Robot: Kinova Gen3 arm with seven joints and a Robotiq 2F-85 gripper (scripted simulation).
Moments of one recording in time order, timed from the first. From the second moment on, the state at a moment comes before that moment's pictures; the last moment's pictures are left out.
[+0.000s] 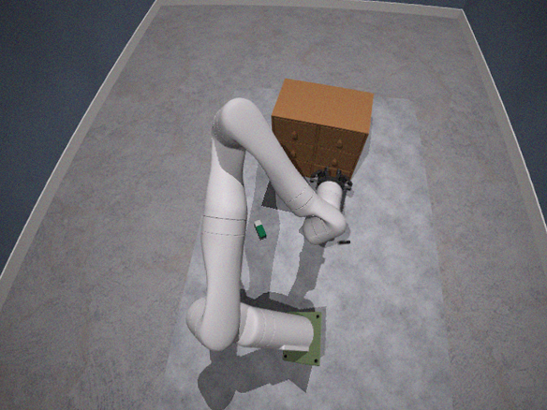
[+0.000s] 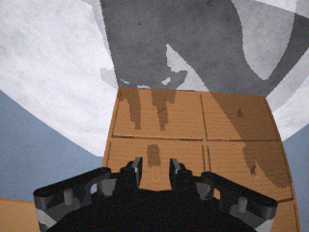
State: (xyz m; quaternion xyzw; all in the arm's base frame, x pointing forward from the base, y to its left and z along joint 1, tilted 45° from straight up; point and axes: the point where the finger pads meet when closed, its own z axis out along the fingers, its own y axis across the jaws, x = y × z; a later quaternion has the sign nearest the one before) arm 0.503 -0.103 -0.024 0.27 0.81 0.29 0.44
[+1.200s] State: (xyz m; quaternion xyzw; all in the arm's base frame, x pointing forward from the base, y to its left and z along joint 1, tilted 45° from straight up) arm 0.517 -0.106 -0.028 0.28 0.81 0.29 0.43
